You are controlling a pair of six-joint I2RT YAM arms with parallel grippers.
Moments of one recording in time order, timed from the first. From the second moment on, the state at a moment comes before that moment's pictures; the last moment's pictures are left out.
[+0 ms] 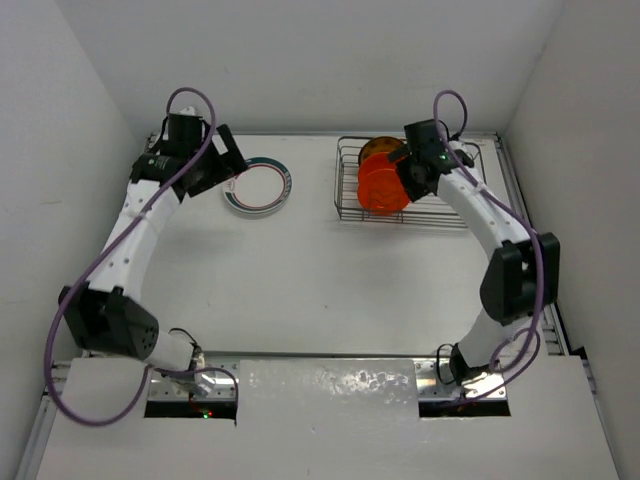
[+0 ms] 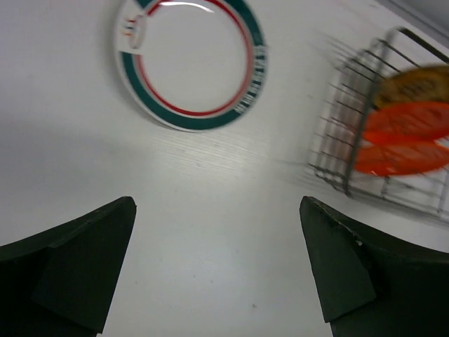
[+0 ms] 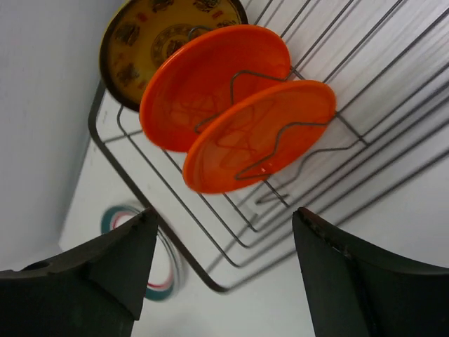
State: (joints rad) left arm -0.11 1.50 1.53 -0.80 -0.05 -0.57; right arm 0.27 1.68 1.47 -0.63 0.30 1.22
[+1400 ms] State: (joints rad) left arm -0.14 1.41 1.61 -0.89 0.01 -0.44; right arm 0.28 1.75 1.49 -0.37 0.25 1.65
